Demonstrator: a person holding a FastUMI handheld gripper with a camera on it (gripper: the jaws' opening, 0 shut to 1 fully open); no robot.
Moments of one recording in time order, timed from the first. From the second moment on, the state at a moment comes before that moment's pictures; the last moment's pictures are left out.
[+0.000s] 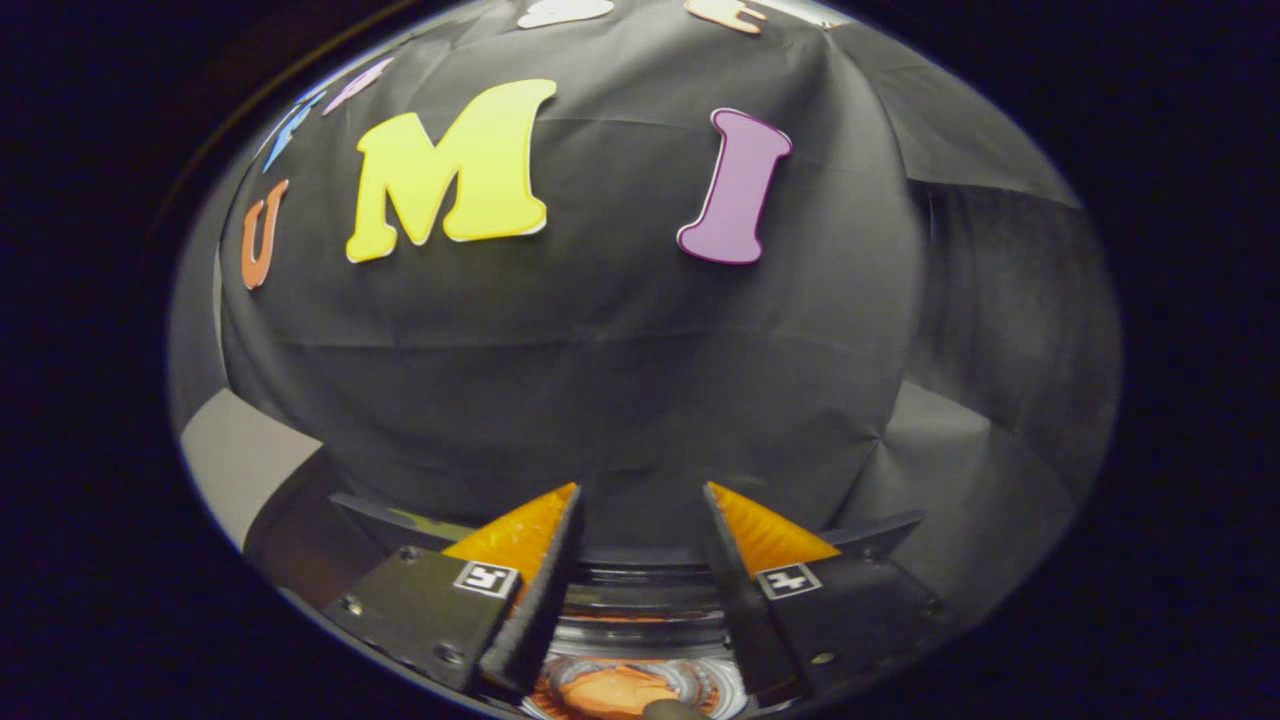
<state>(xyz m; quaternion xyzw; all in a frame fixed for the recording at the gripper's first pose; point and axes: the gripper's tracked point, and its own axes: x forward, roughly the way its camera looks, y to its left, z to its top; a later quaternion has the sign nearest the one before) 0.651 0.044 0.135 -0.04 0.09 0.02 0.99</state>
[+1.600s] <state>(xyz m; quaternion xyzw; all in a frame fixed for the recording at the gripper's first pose) 0.602 0.032 0.115 0.00 0.05 0.01 1.00</state>
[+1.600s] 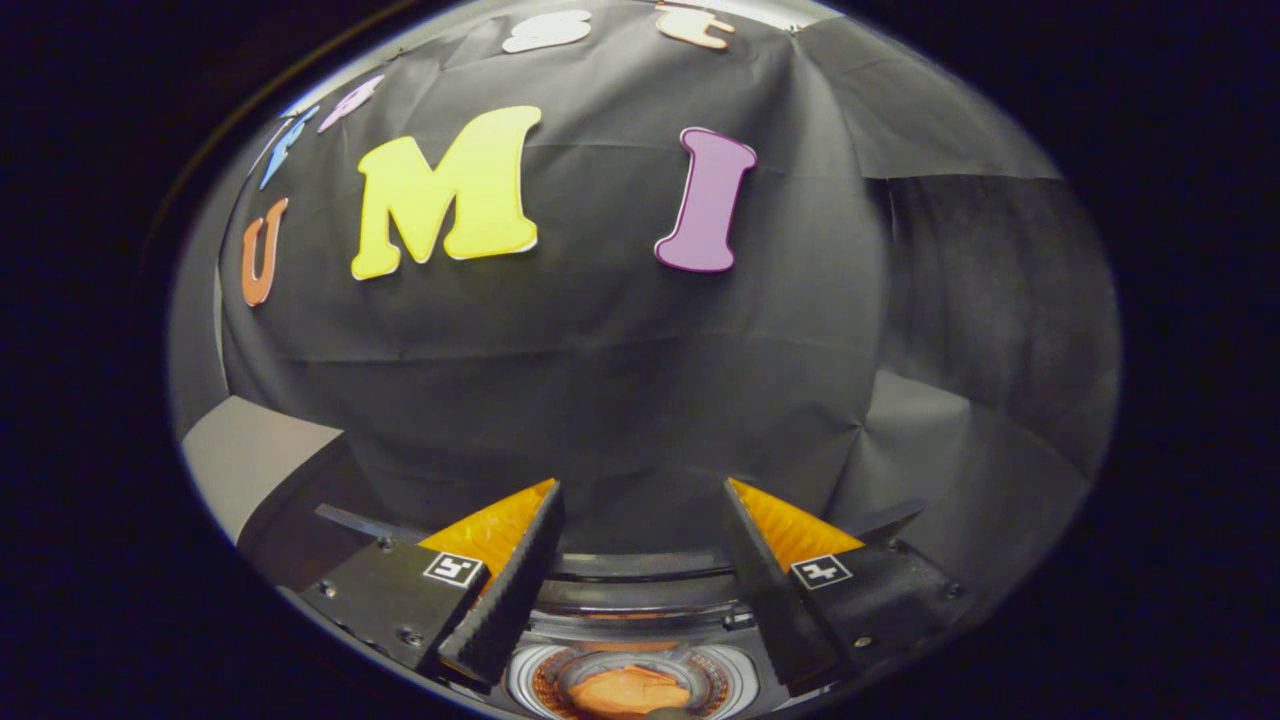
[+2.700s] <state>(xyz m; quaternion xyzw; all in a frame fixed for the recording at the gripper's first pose) 0.485 0.037 0.051 0.01 0.07 -0.01 1.00</state>
